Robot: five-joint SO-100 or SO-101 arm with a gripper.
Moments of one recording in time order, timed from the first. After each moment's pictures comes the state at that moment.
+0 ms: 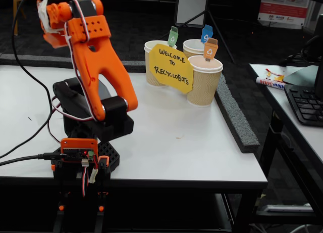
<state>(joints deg) -37.6 183.2 134.8 81.7 -2.2</state>
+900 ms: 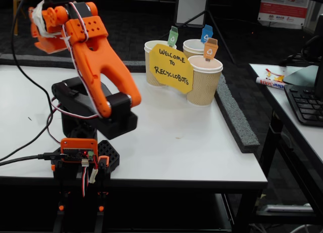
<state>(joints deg) -37.2 182.3 138.4 78.7 -2.2</state>
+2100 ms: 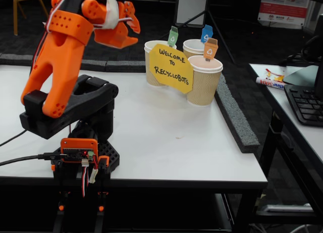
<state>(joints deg) 30.2 182.3 129.0 84.6 -2.2</state>
